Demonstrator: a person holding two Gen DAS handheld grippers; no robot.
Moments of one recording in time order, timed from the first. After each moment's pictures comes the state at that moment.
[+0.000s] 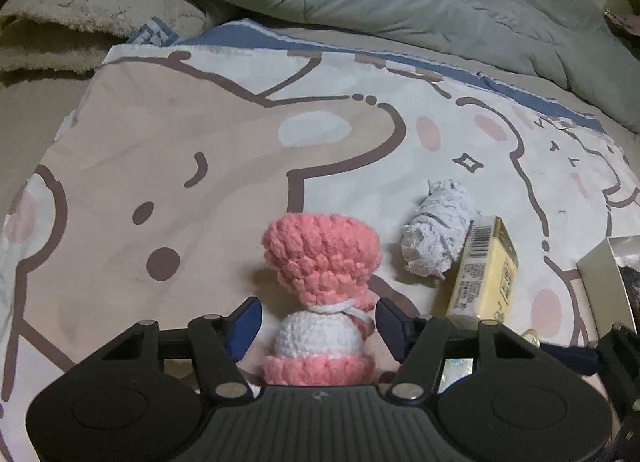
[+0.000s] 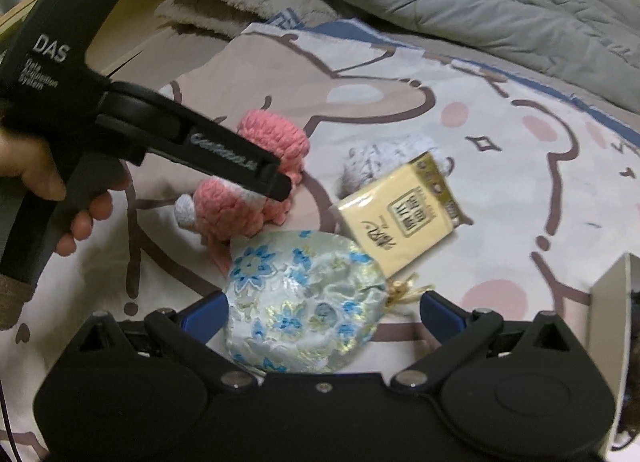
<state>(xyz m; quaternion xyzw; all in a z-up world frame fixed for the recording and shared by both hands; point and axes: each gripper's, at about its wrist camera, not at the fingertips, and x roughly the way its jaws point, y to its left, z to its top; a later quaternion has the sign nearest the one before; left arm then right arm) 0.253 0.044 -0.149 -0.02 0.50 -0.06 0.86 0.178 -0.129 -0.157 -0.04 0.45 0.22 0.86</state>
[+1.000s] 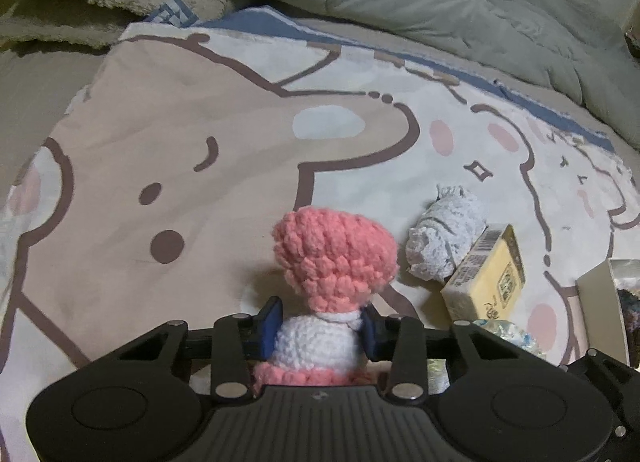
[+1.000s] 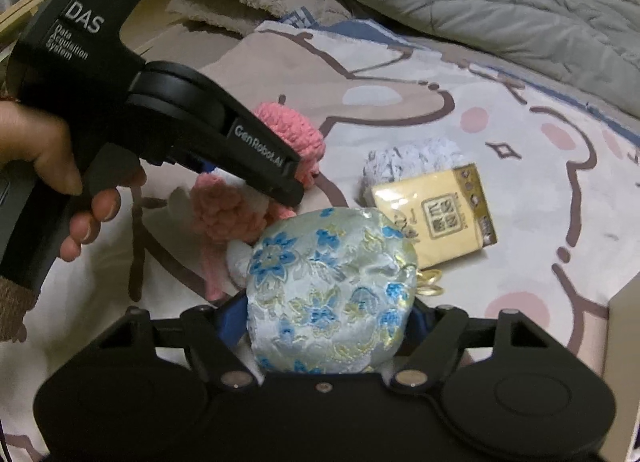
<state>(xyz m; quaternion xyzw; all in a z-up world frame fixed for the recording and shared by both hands) 0.249 0.049 -0.142 -0.06 0.51 -0.04 0.86 0.176 -0.118 -0.158 -0.05 0.44 0.23 0.87</state>
